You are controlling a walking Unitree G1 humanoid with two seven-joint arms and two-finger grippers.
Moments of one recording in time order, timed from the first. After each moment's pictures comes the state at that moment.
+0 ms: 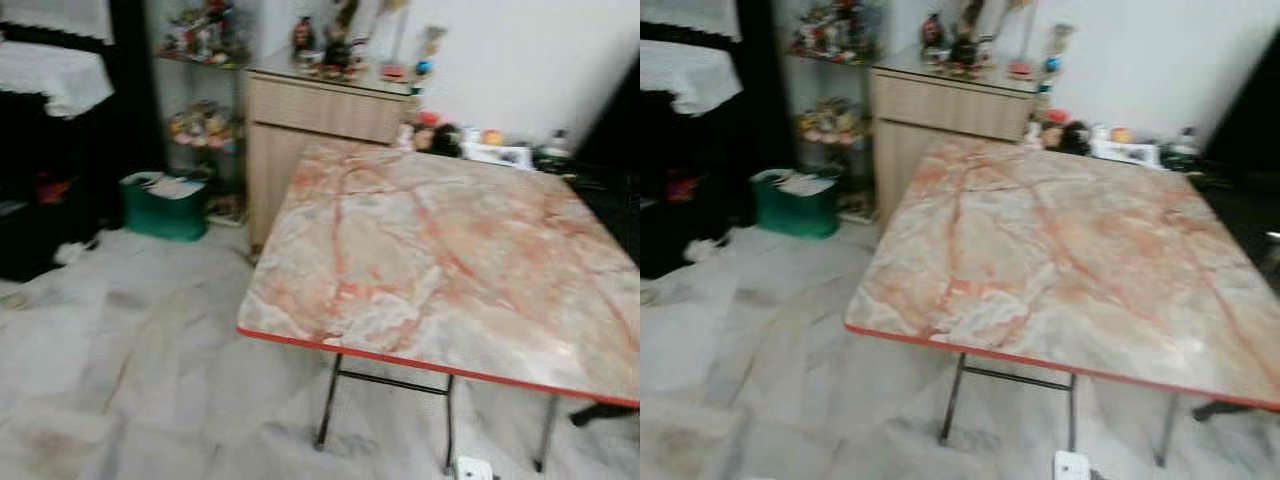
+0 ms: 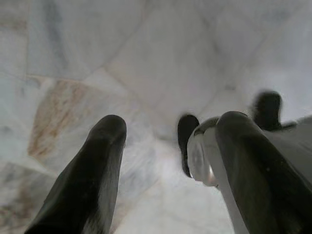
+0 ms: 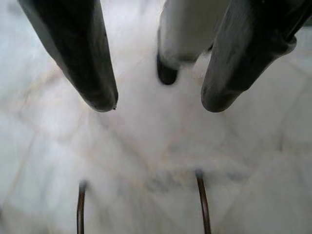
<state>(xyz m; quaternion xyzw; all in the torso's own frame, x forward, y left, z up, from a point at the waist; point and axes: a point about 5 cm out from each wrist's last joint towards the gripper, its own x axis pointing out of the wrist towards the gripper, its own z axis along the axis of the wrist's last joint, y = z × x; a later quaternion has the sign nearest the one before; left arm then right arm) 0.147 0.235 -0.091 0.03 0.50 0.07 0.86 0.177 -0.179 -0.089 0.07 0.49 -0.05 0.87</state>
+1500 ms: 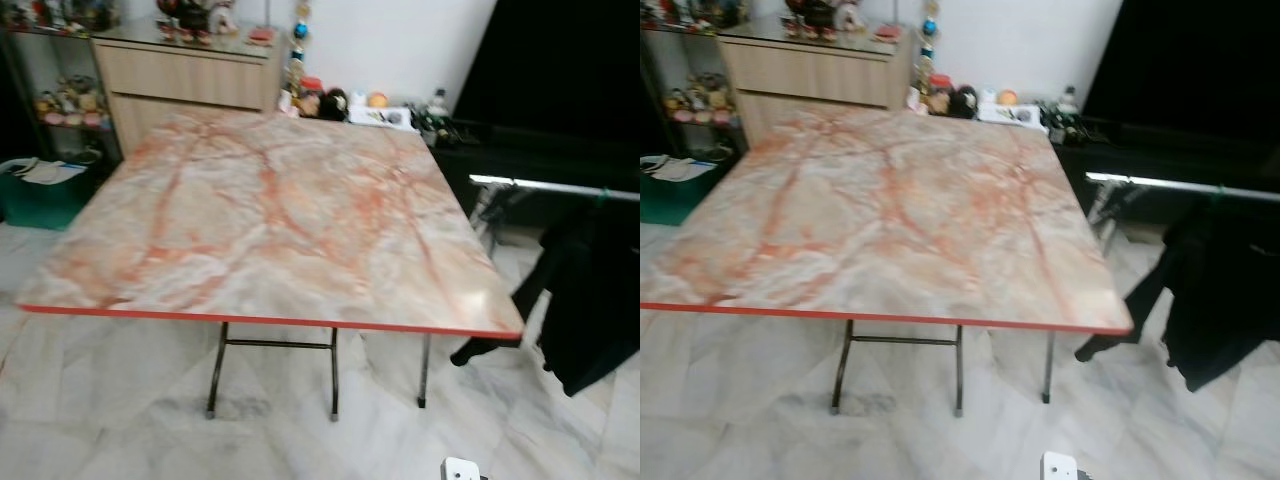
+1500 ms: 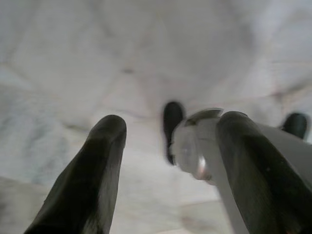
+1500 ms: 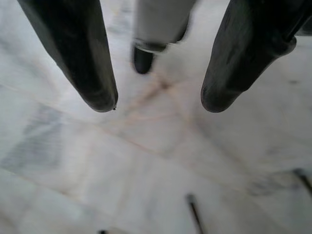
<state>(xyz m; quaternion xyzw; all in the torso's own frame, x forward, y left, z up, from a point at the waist) 0.154 0.230 -0.089 0.03 0.49 0.06 0.87 0.179 -0.186 -0.087 0.07 0.48 -0.05 0.87</state>
